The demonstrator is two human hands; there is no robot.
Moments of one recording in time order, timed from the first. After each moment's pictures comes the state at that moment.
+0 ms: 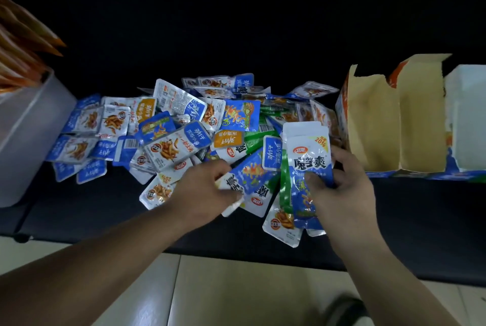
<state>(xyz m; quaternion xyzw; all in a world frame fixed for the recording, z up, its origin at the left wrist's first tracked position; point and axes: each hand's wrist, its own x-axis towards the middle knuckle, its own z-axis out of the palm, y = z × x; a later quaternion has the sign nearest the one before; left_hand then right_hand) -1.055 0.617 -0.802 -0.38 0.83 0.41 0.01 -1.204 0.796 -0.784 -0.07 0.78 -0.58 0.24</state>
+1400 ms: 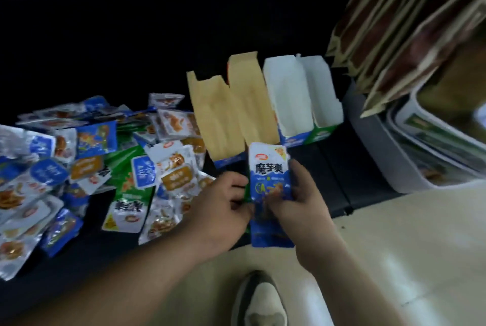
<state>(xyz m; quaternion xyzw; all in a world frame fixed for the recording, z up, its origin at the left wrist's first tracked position) -1.186 0.817 -0.766 -0.27 0.77 0.58 0.07 -1.248 0.954 -0.768 0.07 0.72 -0.64 0.26</state>
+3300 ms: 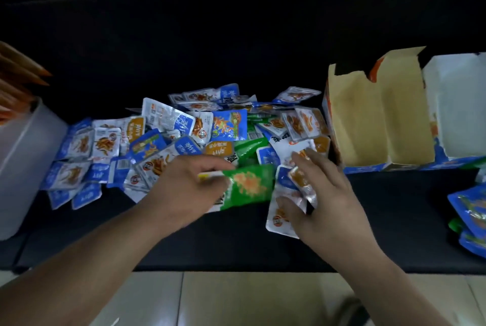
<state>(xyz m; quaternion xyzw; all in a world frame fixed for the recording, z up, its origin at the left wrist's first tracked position) -1.069 0.617 -0.737 -0.37 0.81 0.45 -0.03 -1.203 0.818 -0.804 -0.37 0.85 -0.36 0.11</state>
